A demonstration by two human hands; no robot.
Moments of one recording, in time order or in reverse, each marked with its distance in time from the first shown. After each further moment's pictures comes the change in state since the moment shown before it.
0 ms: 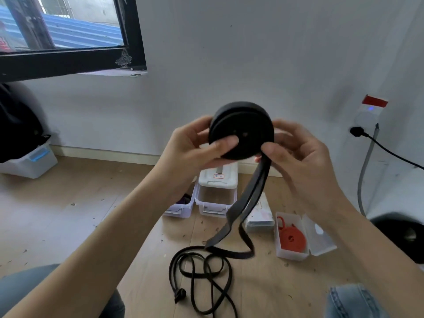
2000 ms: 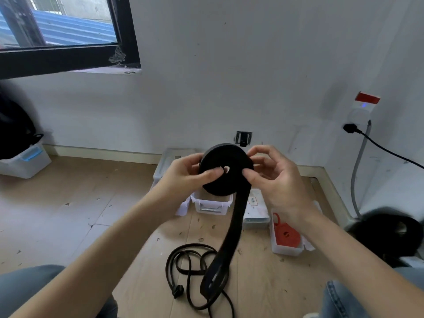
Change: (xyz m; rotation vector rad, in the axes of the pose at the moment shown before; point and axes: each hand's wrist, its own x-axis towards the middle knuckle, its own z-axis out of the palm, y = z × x) left_hand -0.017 -0.043 -0.012 0.160 0.085 -0.245; right_hand -0.015 0.034 0.001 -0.272 0.006 0.116
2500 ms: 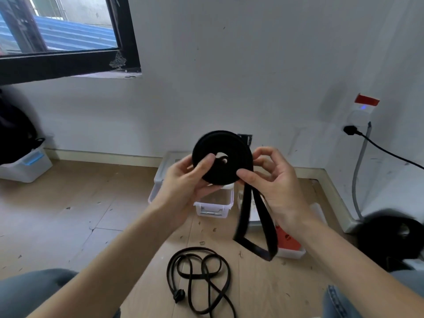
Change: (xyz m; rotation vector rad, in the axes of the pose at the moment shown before) left_hand 0.001 -0.002 0.008 -0.419 0.082 -0.039; right_hand -0.002 -0.002 0.008 0.236 0.085 0.092
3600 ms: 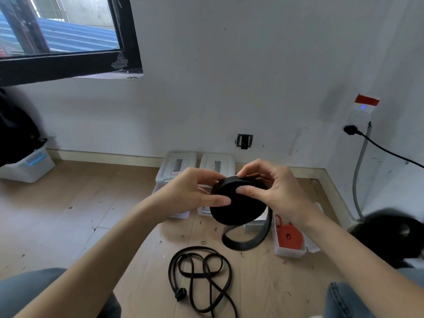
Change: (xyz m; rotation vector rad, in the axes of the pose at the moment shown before) left_hand 0.001 0.009 -0.016 0.820 -0.331 0.020; right_hand 0.002 0.000 -0.014 -0.474 -0.202 -0.099
